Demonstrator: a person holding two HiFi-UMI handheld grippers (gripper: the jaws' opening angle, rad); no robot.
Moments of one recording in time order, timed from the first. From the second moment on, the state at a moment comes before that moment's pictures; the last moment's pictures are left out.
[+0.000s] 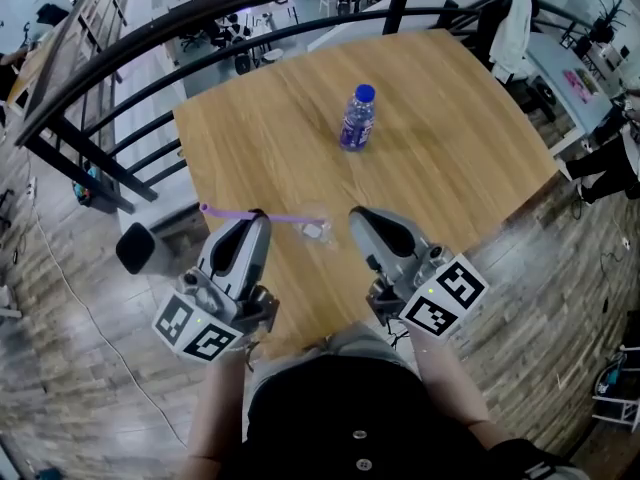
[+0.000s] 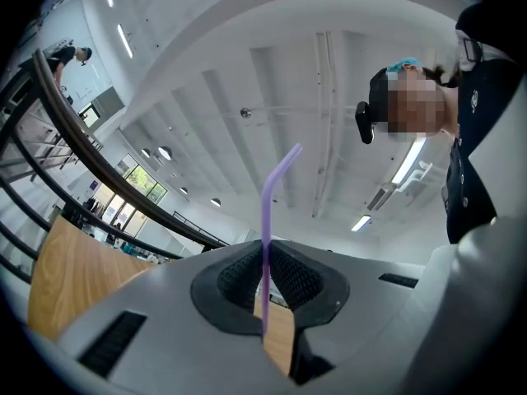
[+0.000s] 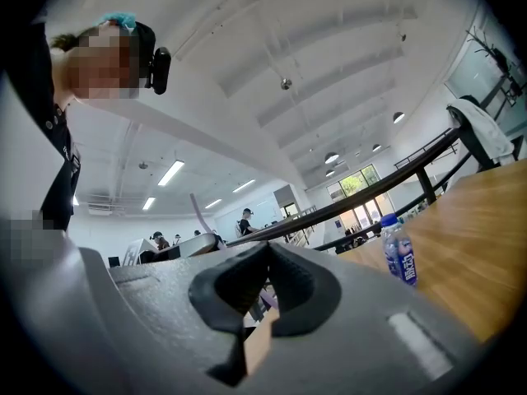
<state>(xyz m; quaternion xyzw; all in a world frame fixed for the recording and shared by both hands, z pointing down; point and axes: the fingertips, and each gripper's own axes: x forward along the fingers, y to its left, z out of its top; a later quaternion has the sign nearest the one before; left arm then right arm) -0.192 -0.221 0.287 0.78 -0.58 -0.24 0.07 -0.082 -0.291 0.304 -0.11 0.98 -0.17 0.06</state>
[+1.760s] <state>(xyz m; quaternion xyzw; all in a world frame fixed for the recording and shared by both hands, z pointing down) -0.190 -0.215 0.306 0.78 -0.58 -0.24 0.10 -0.084 -0.278 0.338 -0.11 0.98 -0.18 -0.01</state>
